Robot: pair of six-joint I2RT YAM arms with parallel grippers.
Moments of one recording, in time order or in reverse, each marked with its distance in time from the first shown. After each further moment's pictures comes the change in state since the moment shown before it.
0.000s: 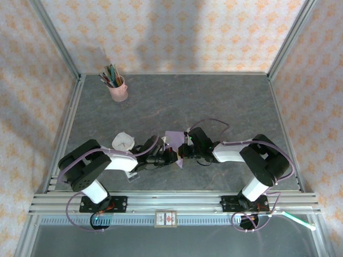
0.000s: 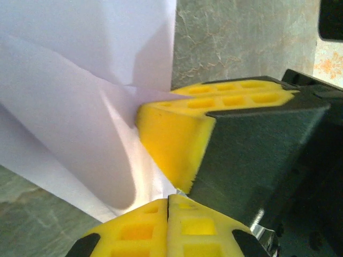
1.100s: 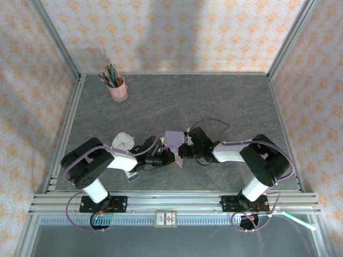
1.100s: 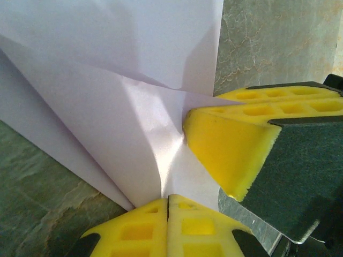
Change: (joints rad) left arm 0.029 0.031 -0.025 0.019 0.009 0.026; right arm 0.000 0.000 0.003 -0.006 0.002 0.000
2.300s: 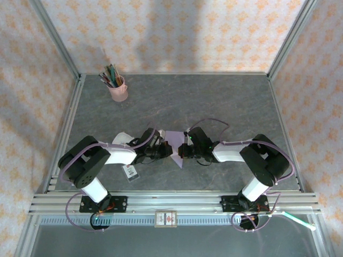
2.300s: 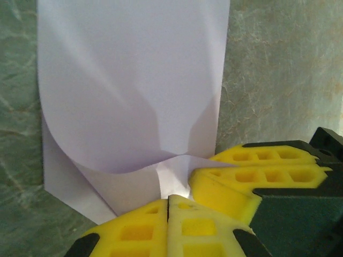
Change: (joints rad) left arm 0.092 -0.007 0.092 -0.149 -0.001 0.105; right arm 0.000 0.000 0.003 -0.005 0.001 -0.003
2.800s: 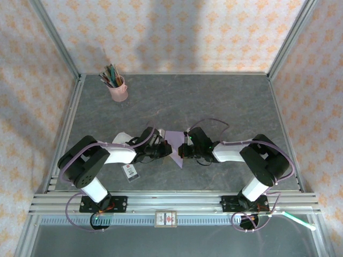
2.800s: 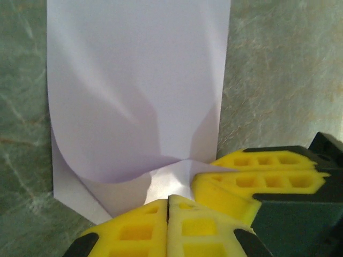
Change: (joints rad) left arm 0.021 -0.008 0.014 -0.023 0.003 0.024; right arm 0.000 0.000 0.000 0.000 0.001 0.000
